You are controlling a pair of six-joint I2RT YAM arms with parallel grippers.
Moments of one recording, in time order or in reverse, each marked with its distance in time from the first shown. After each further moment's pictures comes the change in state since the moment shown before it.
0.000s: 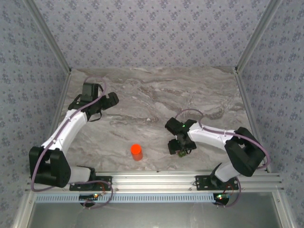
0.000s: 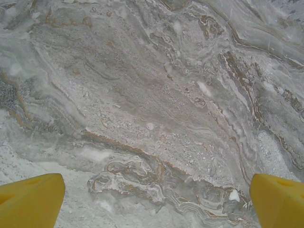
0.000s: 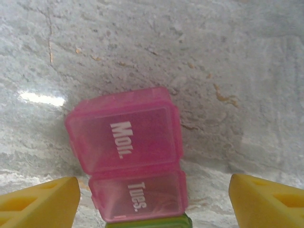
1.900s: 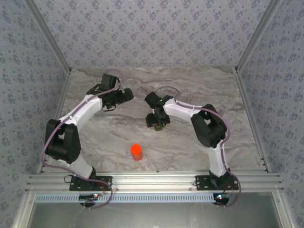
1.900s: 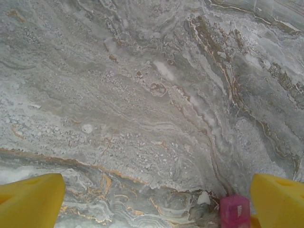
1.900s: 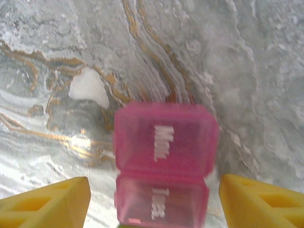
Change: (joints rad) left arm -0.135 0.302 0.223 -0.022 0.045 -0.060; right arm -0.074 0.528 0.661 0.053 -0.046 -0.097
